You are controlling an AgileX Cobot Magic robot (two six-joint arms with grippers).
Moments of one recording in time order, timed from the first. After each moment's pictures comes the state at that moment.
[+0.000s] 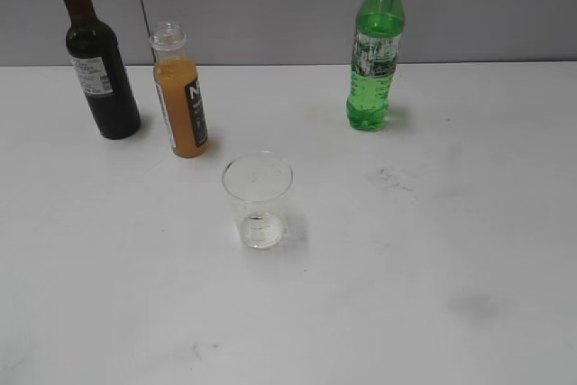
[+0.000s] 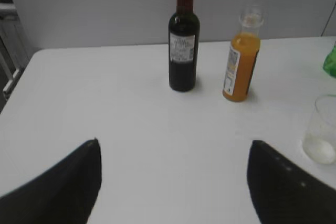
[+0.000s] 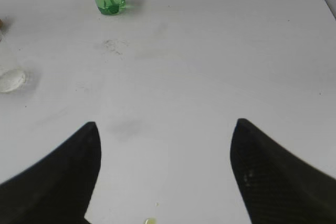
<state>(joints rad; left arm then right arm) -0.10 0.09 -0.51 -0.08 0.85 0.08 0.02 -0.01 -0.50 0.10 1.04 -0.09</state>
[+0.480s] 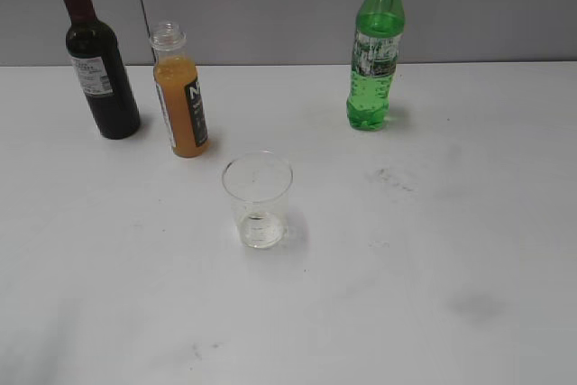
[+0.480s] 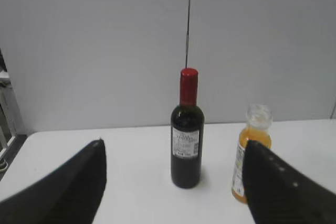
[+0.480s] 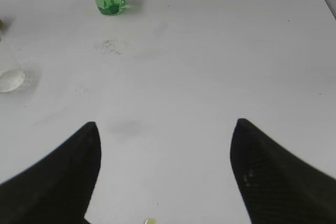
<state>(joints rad) -0.10 0.47 -0.51 -0.12 0.25 0.12 0.02 -0.01 -0.50 0.10 1.04 -0.09</state>
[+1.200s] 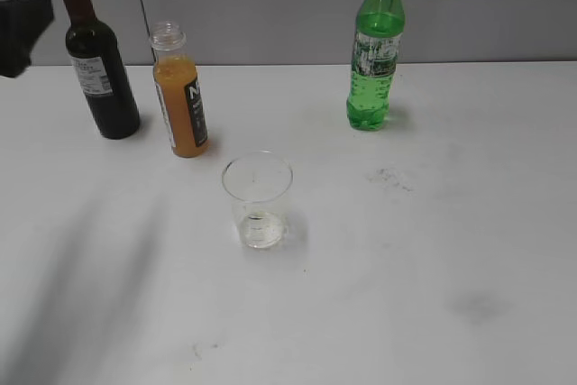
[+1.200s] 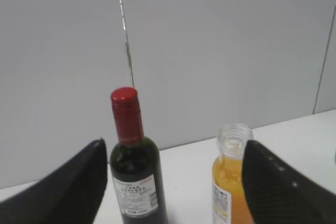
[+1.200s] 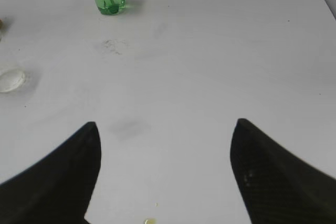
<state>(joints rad) -0.26 1.17 -0.51 0.00 -0.47 0.11 0.02 -0.01 -0.50 0.10 1.04 -0.09</state>
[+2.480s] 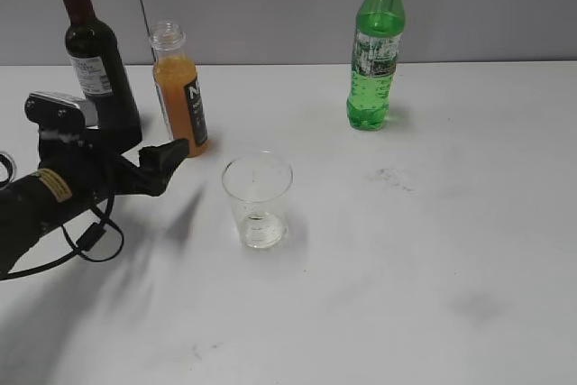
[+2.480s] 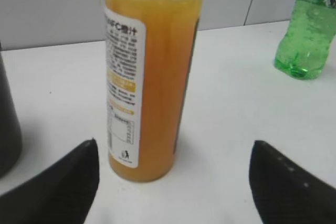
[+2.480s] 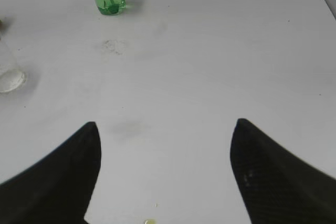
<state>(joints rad) -0.26 2.10 -0.60 0.28 -1.20 -0.10 0.02 -0.01 -0.50 0.10 1.04 -0.09</state>
